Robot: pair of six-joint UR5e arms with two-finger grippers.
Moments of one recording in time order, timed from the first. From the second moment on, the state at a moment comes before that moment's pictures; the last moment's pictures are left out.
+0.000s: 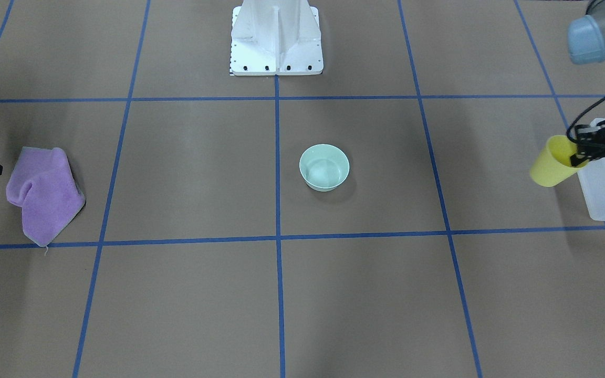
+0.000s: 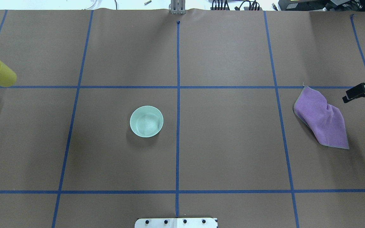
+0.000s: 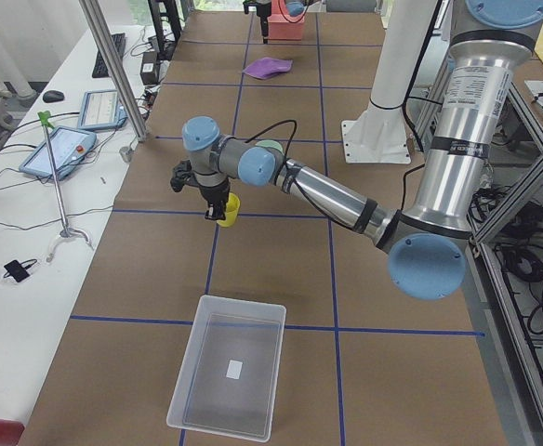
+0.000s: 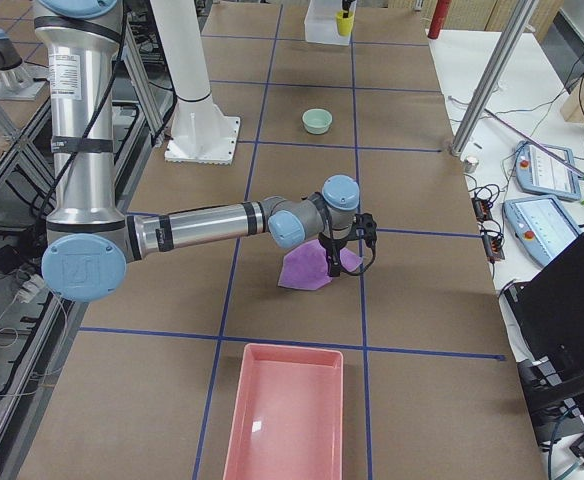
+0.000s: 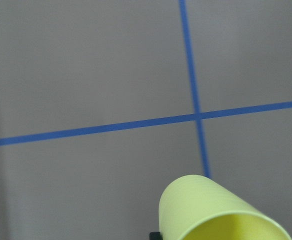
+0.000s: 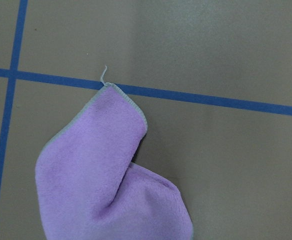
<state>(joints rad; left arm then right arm) -1.34 -1.77 -1.77 -1.41 -2.36 -0.09 1.16 -1.59 1.73 -1.28 2.32 0.46</state>
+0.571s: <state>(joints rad) -1.57 -1.85 -1.37 -1.40 -2.37 0.41 1.10 -1.58 1.74 -1.27 2.31 0.53</state>
